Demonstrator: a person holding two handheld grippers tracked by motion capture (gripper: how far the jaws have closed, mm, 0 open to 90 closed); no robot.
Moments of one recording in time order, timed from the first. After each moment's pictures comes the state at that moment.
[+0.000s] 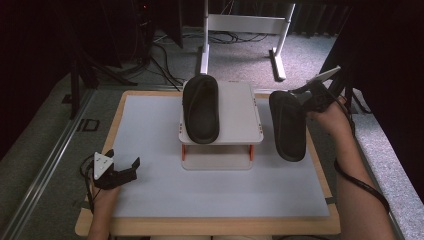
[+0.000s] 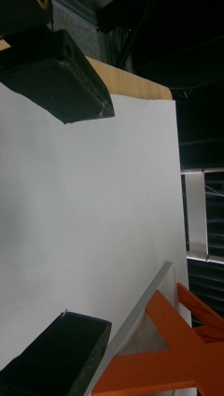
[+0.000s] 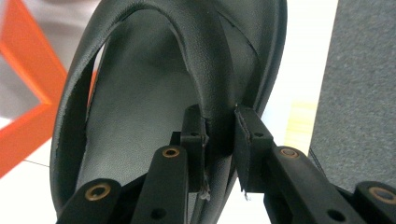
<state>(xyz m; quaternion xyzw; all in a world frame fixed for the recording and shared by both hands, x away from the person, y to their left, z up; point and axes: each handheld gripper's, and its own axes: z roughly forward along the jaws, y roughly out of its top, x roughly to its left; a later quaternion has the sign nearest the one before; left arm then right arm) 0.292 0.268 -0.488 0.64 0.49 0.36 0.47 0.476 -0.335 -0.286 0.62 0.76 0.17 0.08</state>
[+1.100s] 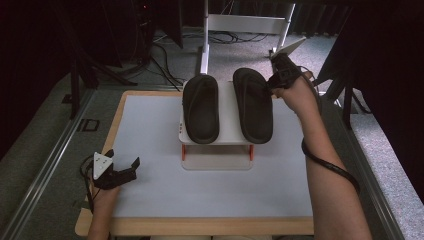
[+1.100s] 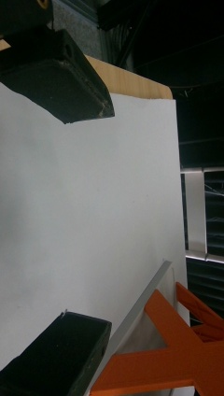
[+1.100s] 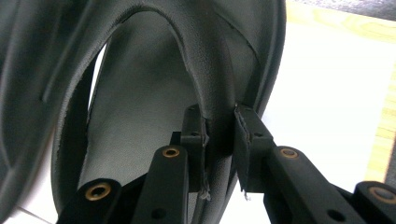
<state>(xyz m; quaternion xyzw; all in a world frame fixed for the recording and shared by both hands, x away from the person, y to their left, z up) 0.292 0.269 -0.488 0.64 0.49 0.35 0.48 0.486 -0.216 -0.222 0.57 0.79 0.22 0.08</state>
